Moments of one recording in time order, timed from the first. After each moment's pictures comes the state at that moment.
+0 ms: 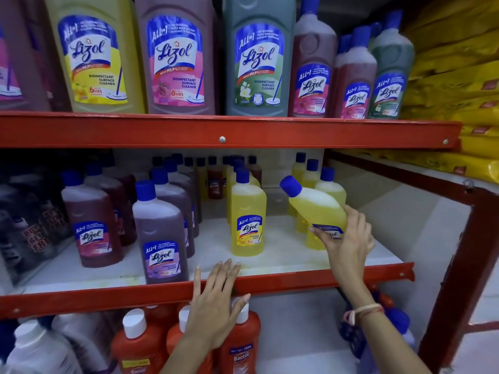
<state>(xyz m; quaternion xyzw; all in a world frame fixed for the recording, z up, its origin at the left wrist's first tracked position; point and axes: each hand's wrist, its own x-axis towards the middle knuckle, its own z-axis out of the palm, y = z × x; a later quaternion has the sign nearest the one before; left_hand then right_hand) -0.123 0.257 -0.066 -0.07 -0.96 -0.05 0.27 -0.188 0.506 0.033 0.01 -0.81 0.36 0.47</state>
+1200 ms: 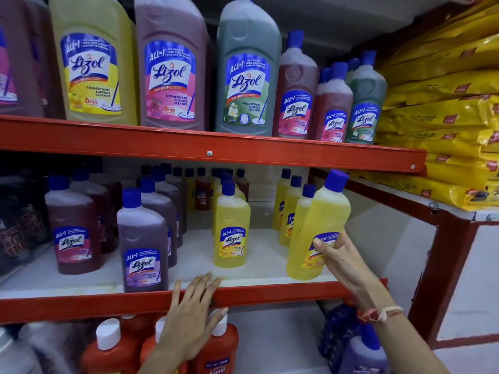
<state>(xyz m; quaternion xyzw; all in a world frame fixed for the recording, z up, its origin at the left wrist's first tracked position) -0.120 0.253 -0.063 -0.07 -0.97 -0.07 0.24 -0.179 0.559 0.066 0.21 -0.61 0.76 0.02</state>
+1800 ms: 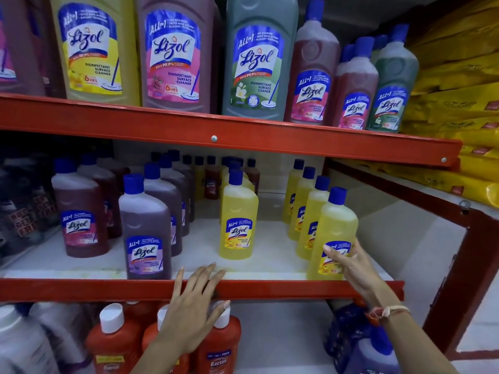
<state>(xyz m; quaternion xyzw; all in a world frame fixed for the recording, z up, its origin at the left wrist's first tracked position) -0.122 0.256 -0.069 -0.07 -0.96 -0.06 0.26 -0.224 0.588 0.023 0.12 -0.71 0.69 0.02</state>
